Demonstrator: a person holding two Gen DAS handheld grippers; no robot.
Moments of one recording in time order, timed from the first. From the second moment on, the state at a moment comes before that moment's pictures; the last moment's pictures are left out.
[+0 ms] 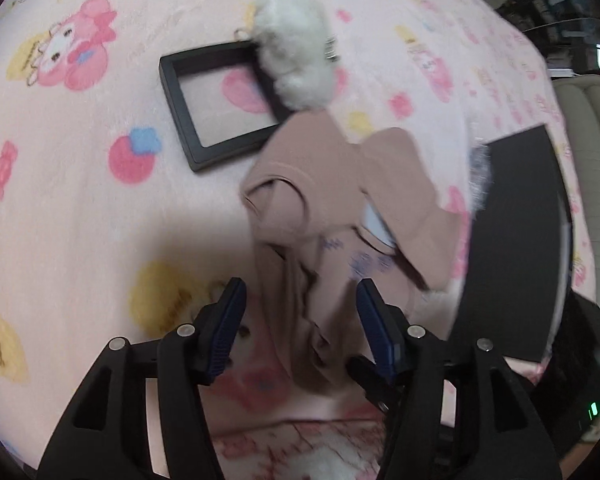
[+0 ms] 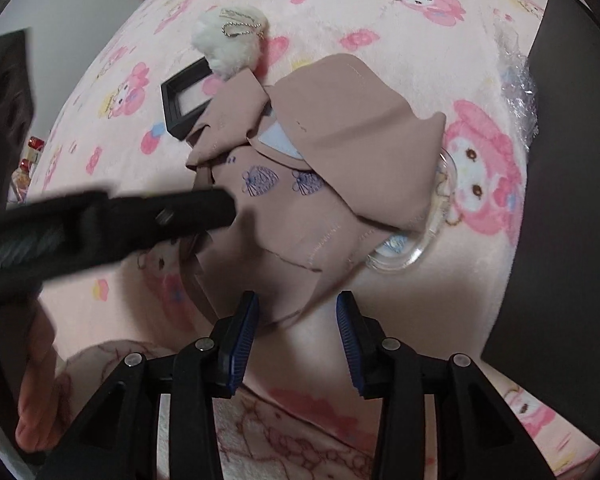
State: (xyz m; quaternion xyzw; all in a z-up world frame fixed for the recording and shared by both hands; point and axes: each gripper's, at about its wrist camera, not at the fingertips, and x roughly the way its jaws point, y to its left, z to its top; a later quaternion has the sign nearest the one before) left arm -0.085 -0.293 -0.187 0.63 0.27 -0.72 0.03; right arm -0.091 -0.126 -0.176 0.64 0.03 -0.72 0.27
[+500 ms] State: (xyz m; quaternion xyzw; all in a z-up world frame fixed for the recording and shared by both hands) left arm -0.032 -0.217 -0.145 0.59 0.26 -0.76 -0.08; right arm -0.065 -0.082 -0.149 0.59 -0.03 -0.72 0.35
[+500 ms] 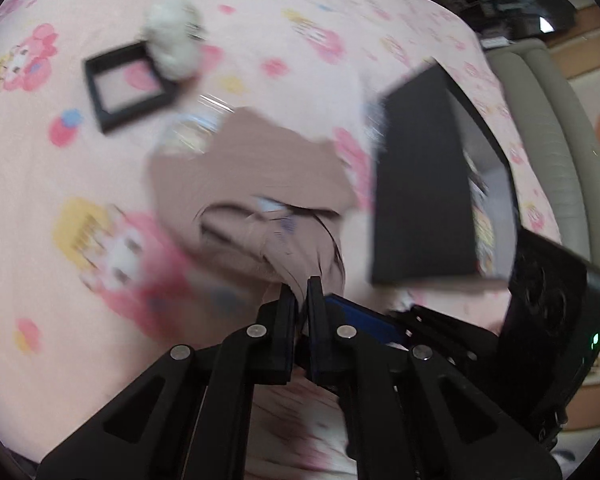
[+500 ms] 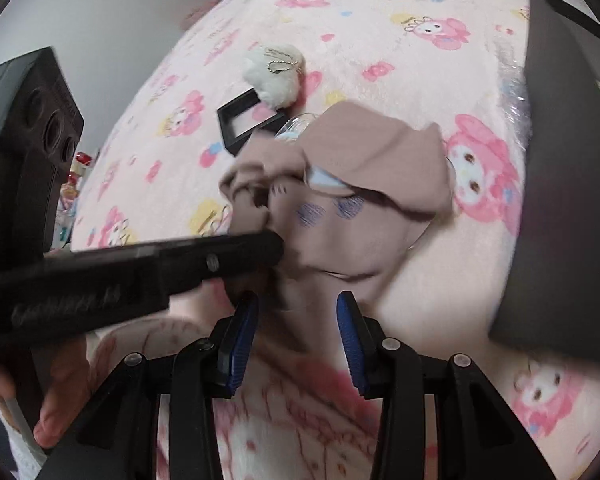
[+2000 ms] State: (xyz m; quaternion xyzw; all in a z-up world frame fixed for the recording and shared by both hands) left arm -0.039 -0.110 -0.192 0.65 0.21 -0.72 -0.10; right arm -0.064 0.044 -0.150 0.55 -0.11 -0.79 0.24
